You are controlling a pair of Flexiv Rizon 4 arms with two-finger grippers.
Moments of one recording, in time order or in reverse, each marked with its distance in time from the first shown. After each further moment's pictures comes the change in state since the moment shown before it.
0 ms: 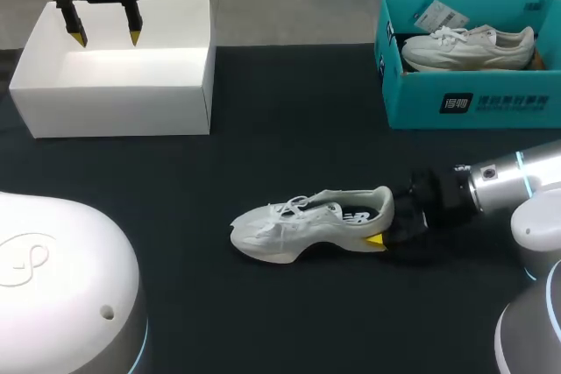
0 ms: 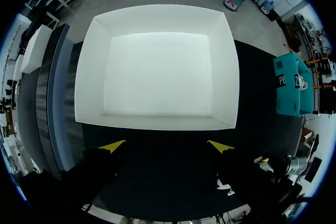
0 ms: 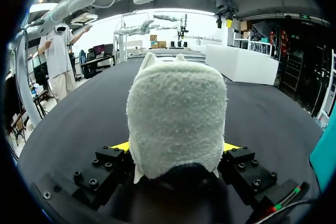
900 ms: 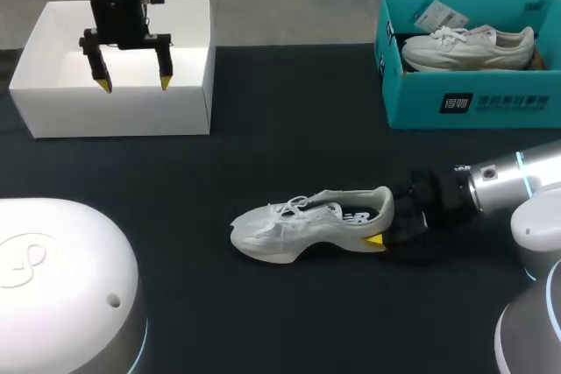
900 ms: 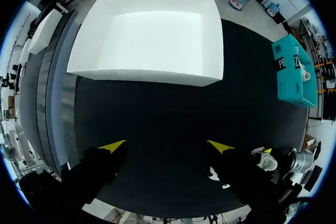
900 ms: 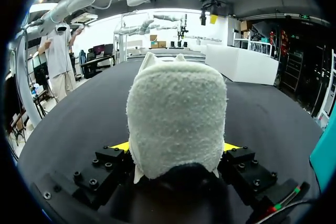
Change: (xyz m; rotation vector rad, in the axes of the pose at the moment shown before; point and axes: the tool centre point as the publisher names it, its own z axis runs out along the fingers) left arm 0.053 0.109 0.019 0.007 -0.053 -0.057; right arm 0.000 0.000 0.000 0.000 -0.001 0.000
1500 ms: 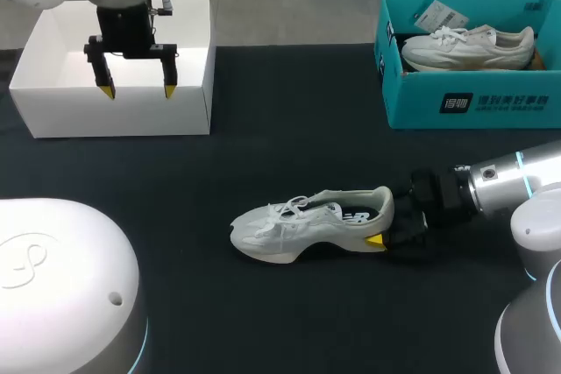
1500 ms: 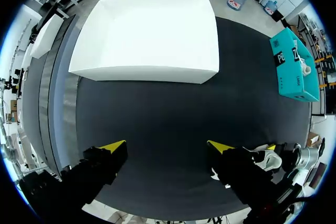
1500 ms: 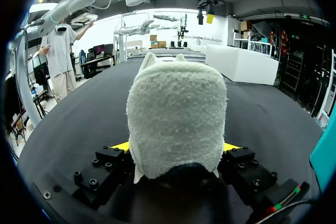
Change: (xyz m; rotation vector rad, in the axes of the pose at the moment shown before) left arm 0.006 0.010 0.000 0.041 -0.019 0.013; right arm 0.000 0.000 0.000 0.000 0.000 0.000
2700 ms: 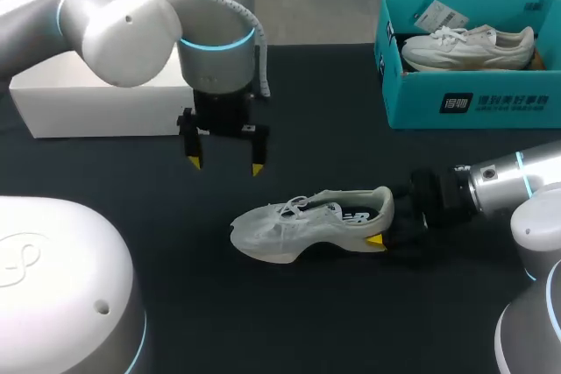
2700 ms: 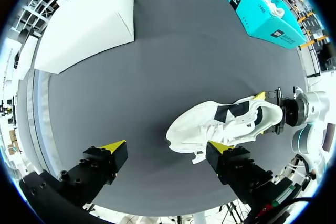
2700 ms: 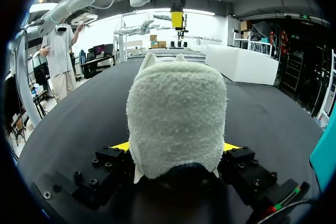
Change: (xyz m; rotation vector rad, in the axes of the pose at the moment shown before) left arm 0.145 0.133 0.039 -0.024 0.051 0.226; right arm 0.000 0.000 0.000 0.000 0.000 0.000
